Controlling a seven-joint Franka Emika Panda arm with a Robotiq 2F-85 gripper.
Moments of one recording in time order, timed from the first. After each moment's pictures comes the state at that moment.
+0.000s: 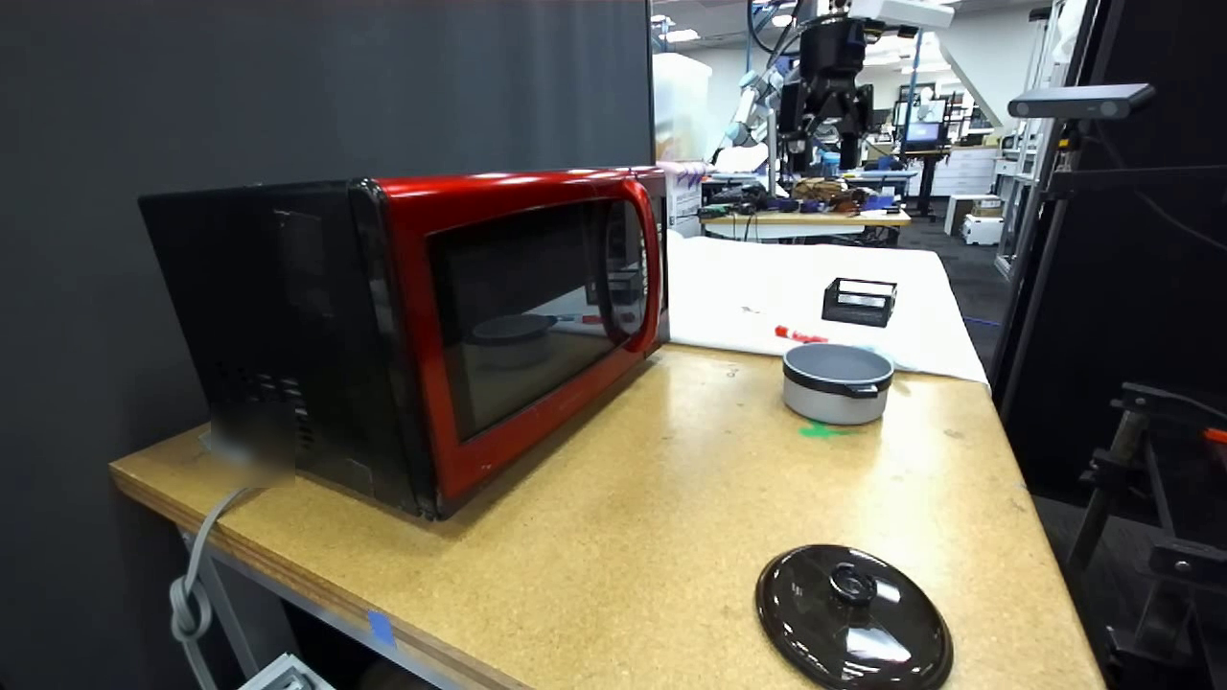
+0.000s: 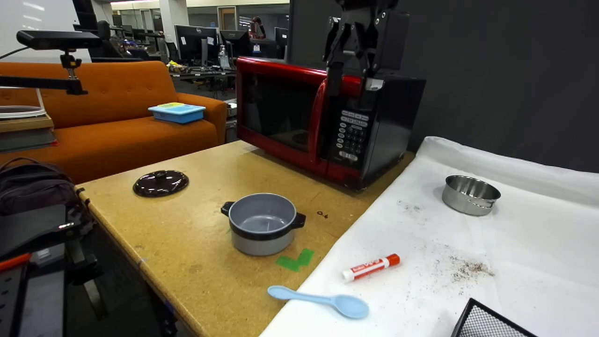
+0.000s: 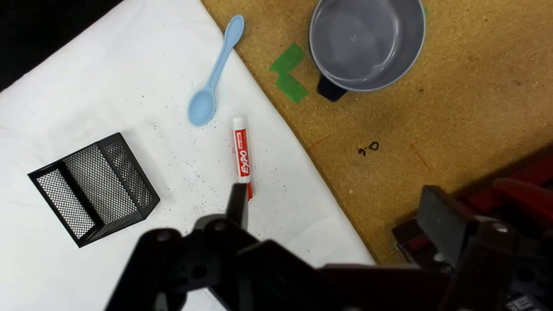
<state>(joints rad) -0.14 0.14 -0.09 -2.04 0.03 2.13 0.06</state>
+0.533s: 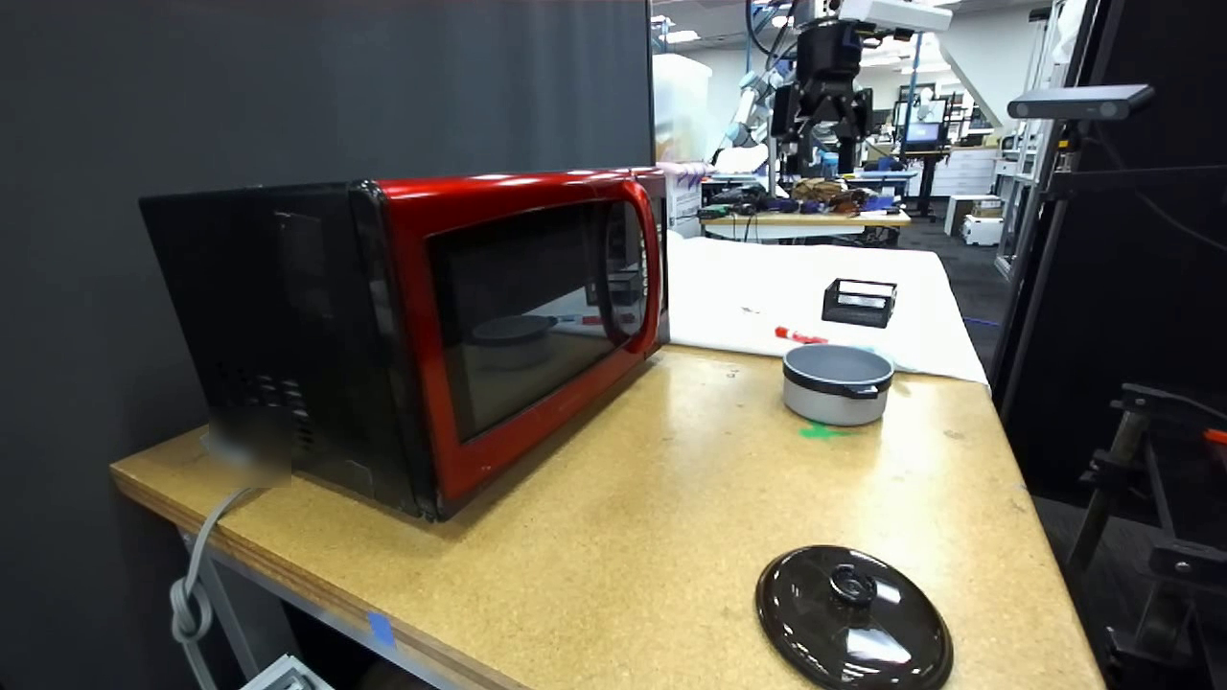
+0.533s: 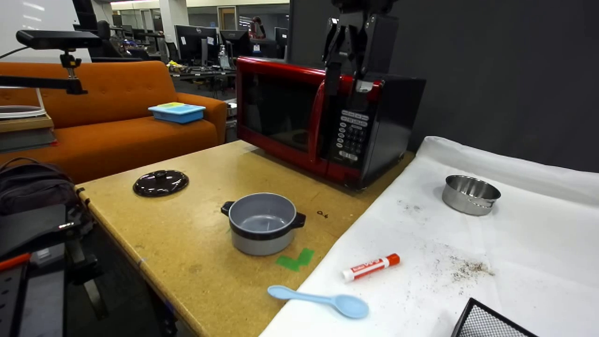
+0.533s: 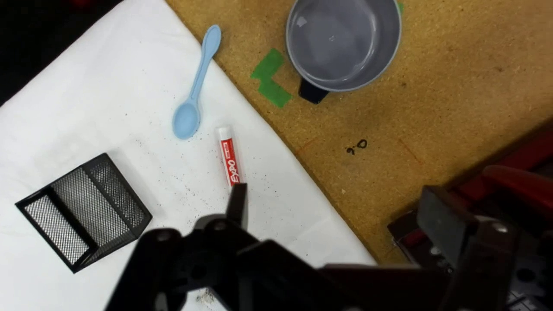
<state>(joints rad) -0.13 0.14 -0.09 -2.04 0.07 2.13 0.13</state>
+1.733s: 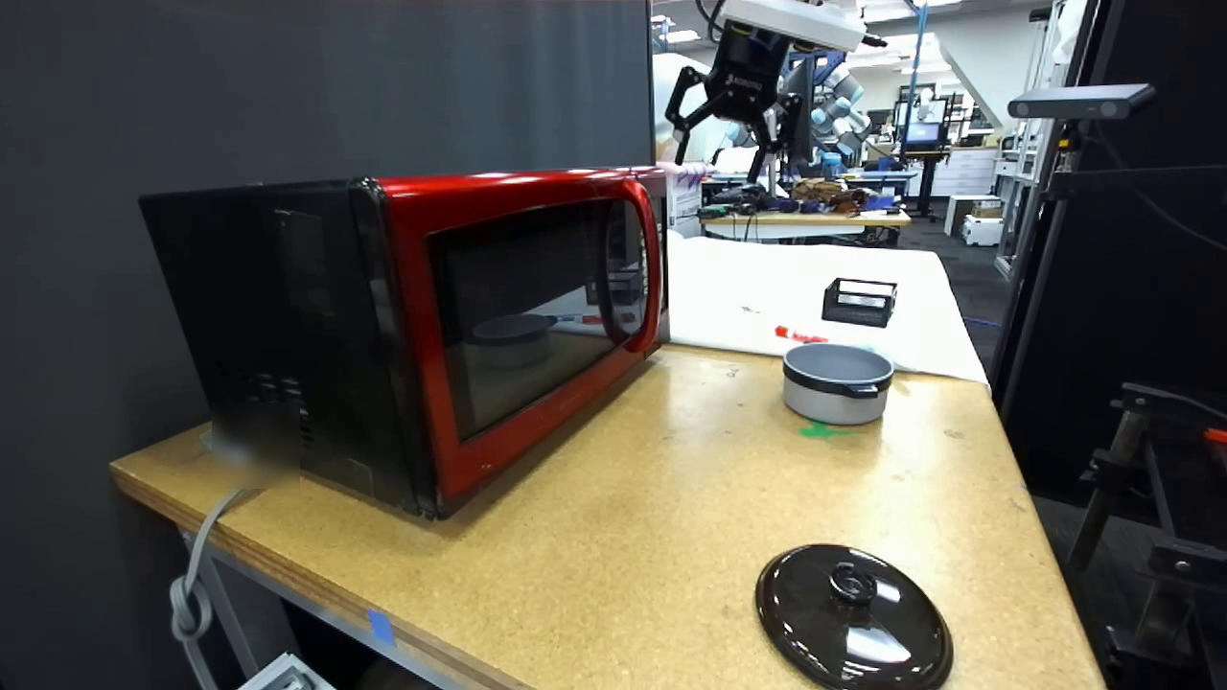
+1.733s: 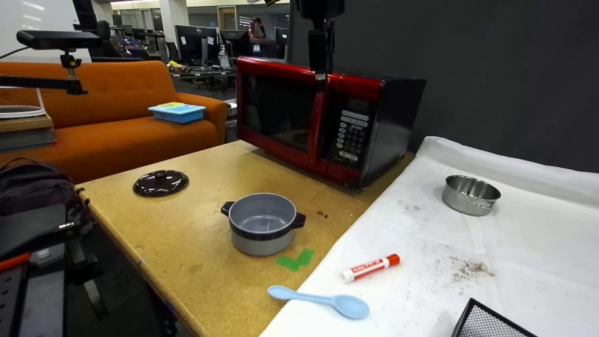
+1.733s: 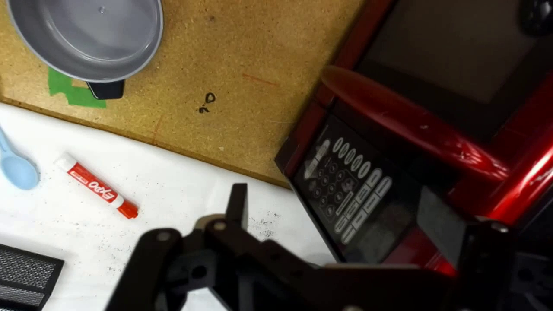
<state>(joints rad) 0.04 0.15 -0.05 -2.12 0.15 2.56 0.73</state>
